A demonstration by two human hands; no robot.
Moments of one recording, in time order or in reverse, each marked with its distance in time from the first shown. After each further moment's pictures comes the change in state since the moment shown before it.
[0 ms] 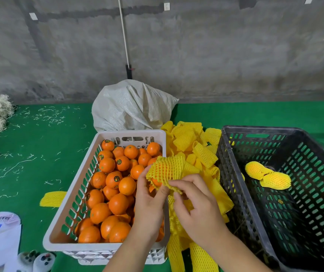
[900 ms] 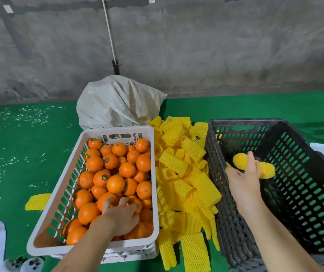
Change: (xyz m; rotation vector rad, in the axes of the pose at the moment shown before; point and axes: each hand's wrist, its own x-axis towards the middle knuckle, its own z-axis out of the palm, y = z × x) left_hand 0.052 -0.048 -0.095 1.876 -0.821 -0.427; right_hand 0.002 0.111 -0.089 0.125 0.372 0.934
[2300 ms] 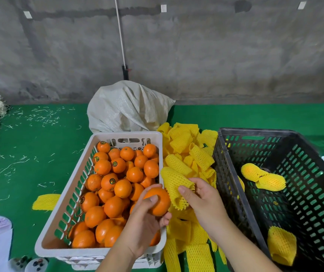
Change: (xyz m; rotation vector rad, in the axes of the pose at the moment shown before) left_hand -0.059 0.067 -0.015 -2.190 0.116 0.436; right_hand -0.083 -0.034 0.072 0.258 -0.608 -0.146
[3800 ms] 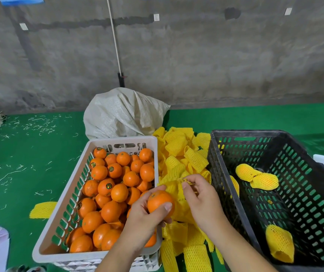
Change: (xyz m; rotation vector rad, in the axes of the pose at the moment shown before) left_hand -0.006 0.007 0.018 0.507 0.015 0.175; right_hand 0.001 0.005 -0.013 -0.393 0.177 -0.197
